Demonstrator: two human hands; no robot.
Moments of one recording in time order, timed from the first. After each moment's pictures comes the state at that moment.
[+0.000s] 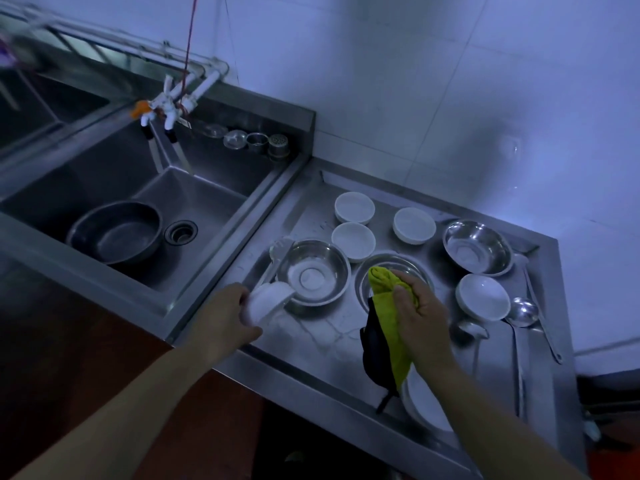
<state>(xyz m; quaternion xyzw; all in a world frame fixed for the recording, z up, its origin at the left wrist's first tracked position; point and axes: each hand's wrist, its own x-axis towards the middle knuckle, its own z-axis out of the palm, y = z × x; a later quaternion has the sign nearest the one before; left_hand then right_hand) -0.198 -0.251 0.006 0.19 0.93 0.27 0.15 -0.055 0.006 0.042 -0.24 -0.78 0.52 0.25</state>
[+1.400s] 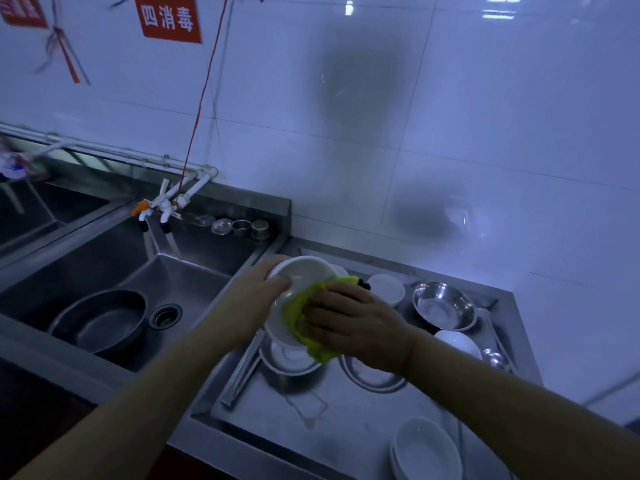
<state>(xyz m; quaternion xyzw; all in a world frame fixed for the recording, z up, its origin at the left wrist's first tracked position) -0.181 -0.173 0.190 0.26 0.76 0.58 0.16 -0.091 0.014 0.149 0.35 -0.85 -0.12 0.37</state>
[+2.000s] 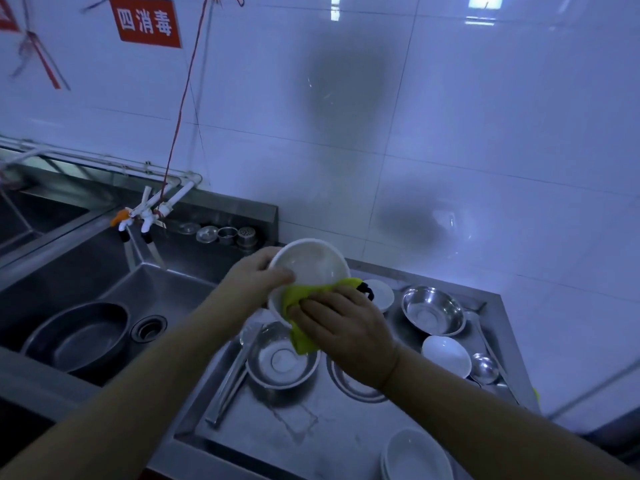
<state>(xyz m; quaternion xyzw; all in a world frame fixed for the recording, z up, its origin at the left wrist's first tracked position) -0.195 -0.144 0.205 0.25 0.72 0.62 0.21 -0.097 0.004 0.149 0.23 -0.85 -0.09 0.46</state>
